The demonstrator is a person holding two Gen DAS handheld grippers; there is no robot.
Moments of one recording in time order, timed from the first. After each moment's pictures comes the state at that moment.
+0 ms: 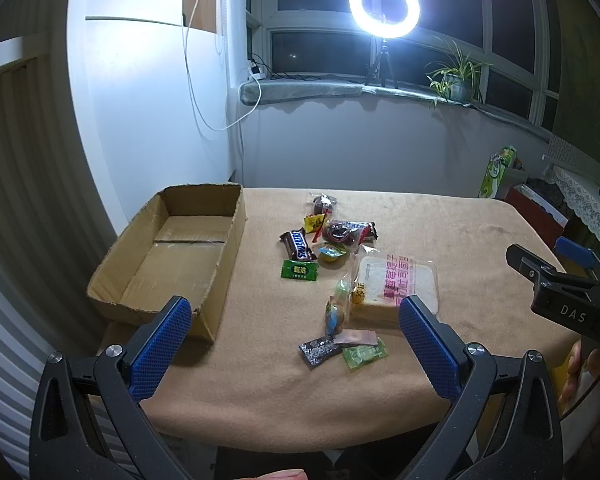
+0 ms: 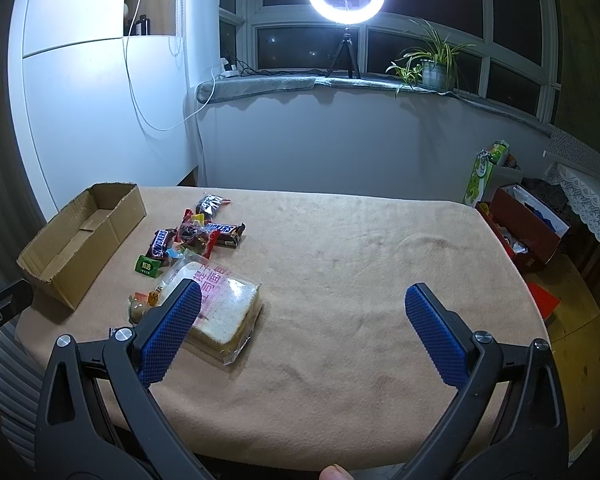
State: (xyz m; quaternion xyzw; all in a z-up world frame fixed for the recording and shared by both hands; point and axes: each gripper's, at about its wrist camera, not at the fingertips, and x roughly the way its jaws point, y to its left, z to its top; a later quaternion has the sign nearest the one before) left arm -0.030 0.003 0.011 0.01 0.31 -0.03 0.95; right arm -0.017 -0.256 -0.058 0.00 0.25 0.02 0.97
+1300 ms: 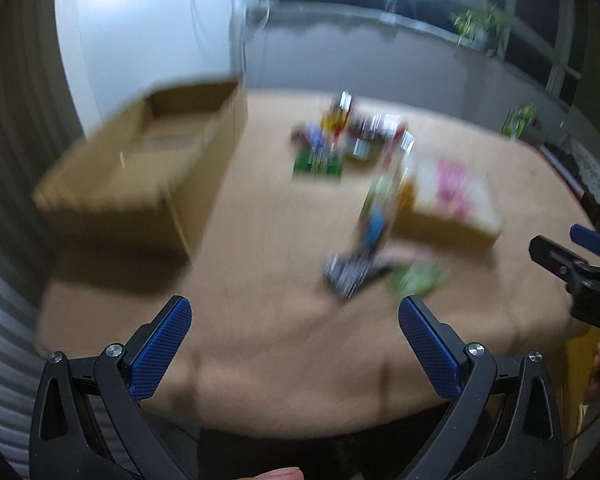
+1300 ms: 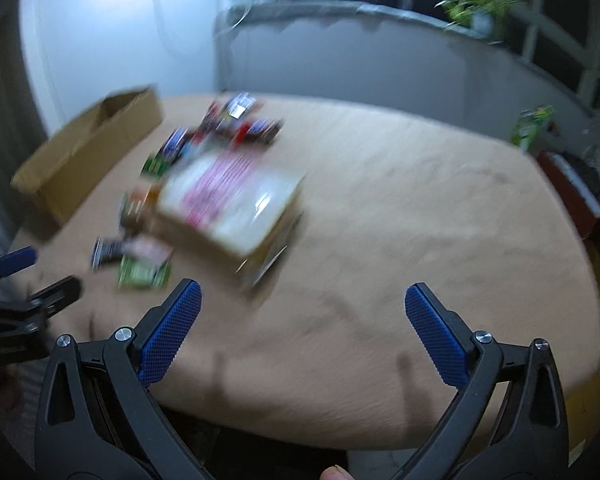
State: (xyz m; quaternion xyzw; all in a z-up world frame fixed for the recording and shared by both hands) left arm -0.001 0.023 -0.105 -0.01 0.43 -0.03 0.90; right arm 0.007 -0.204 -0.154 -0.01 0.31 0.11 0.94
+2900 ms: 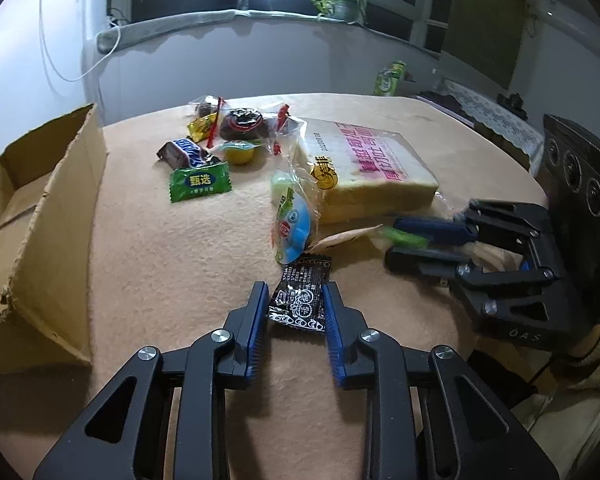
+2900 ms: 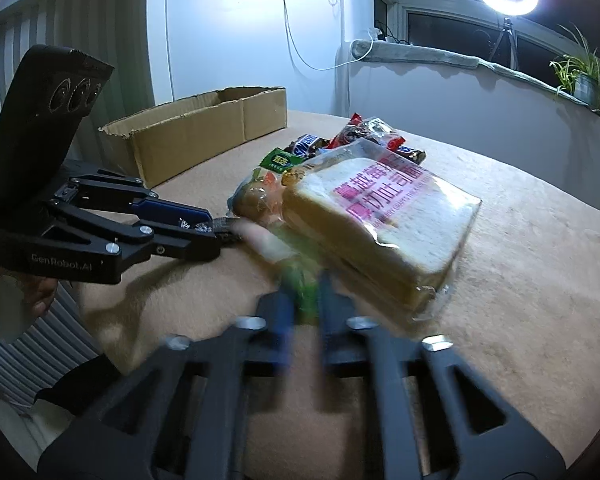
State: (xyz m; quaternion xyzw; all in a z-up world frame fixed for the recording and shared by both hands) left arm 0.040 0.017 -0.118 0.06 0.38 -0.28 0.88; right arm -0.043 -0.169 -0.197 -0.08 0.28 0.26 0.92
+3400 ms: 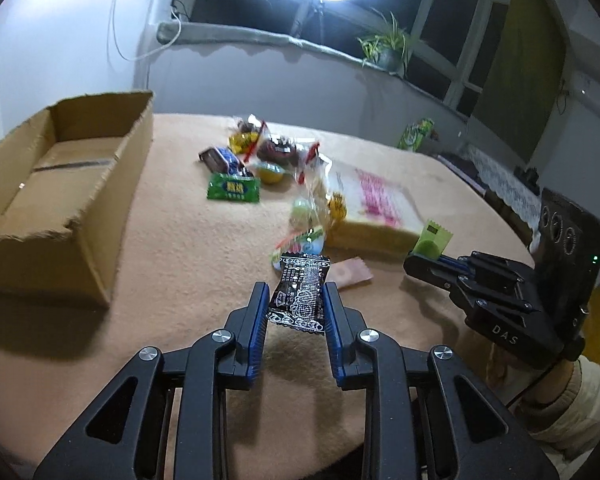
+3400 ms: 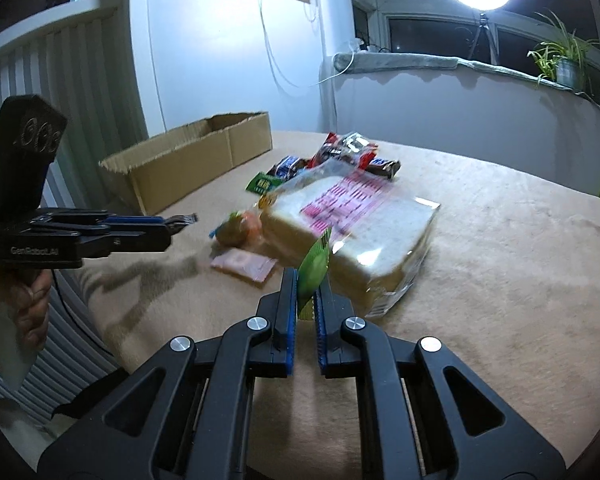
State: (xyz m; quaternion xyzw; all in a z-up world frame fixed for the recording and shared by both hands) left arm 0.019 0.042 -0.101 -0.06 0.35 -0.24 0.90; right arm -0.045 -0.195 -0.178 -0.03 0.26 0.26 0.93
